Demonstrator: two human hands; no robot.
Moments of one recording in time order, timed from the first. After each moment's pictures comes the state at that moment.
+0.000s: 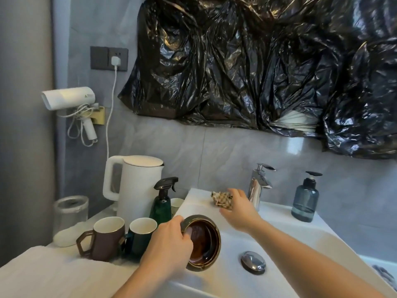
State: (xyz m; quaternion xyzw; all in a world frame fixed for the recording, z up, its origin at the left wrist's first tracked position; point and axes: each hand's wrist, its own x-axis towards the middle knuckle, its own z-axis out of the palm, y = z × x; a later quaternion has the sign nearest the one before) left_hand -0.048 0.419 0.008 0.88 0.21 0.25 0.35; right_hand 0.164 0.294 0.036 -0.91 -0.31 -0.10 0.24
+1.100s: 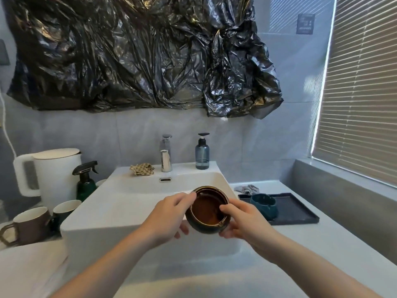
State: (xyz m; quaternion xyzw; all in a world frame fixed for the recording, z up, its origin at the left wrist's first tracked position) left_hand -0.088 0.179 0.047 0.87 0.01 0.09 0.49; right_hand -0.053 -0.027 0.031 -0.70 -0.12 0.12 0.70
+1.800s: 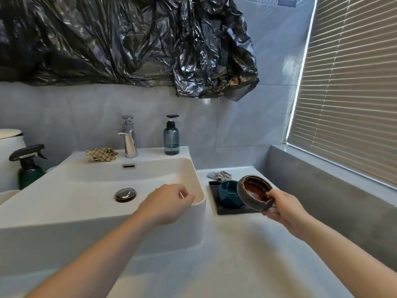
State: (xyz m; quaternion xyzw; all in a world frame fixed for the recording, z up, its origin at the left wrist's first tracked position) left_hand 0.014 0.108 0.011 0.97 0.02 0.05 0.22; right_hand 0.058 -0.207 -0.014 -0.71 0.11 0.01 0.70
